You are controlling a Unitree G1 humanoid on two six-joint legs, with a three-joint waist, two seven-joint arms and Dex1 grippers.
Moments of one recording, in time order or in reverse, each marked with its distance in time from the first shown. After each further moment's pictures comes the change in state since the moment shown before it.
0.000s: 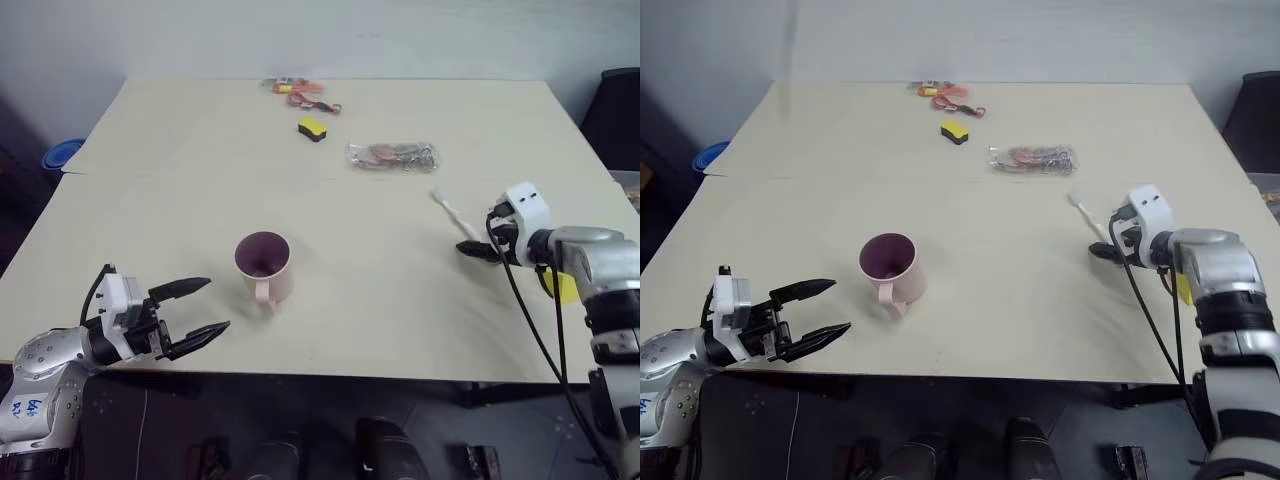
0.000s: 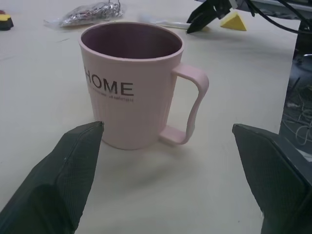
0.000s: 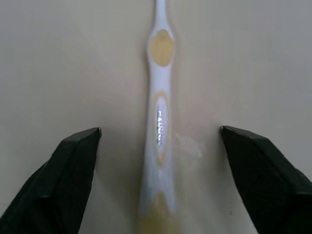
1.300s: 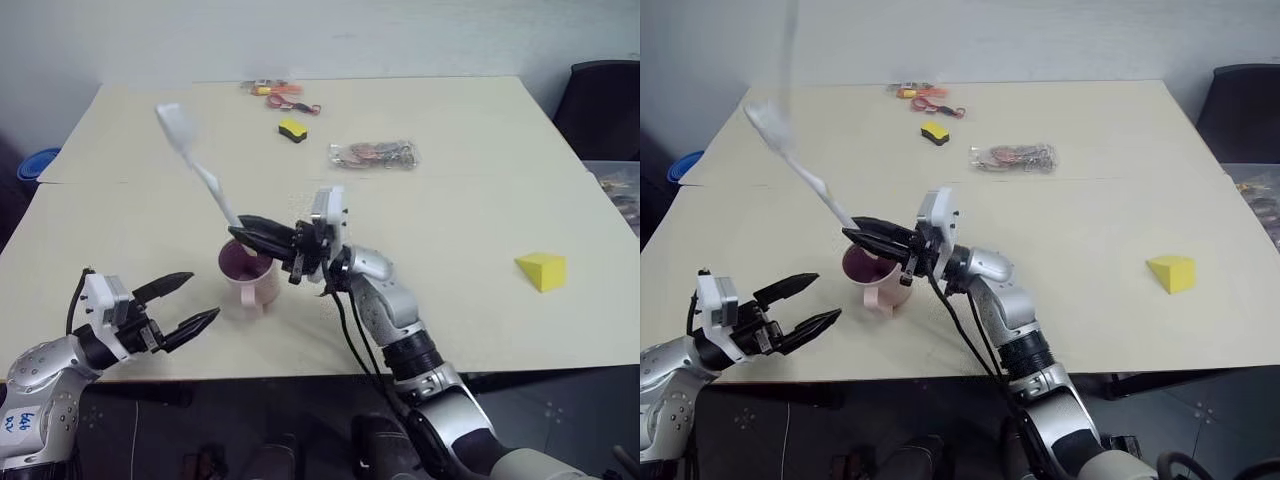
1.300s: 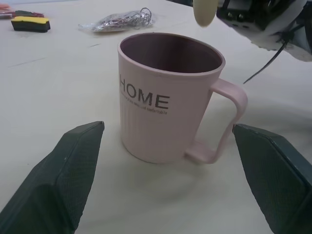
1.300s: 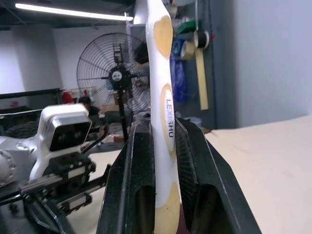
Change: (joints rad) left arm 0.048 -0.037 0.050 -0.029 -0.038 0.035 0.152; right arm 0.194 0.907 0.082 -0.364 0.214 -0.658 0.250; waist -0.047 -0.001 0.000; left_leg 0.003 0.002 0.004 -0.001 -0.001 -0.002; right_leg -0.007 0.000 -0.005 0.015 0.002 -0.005
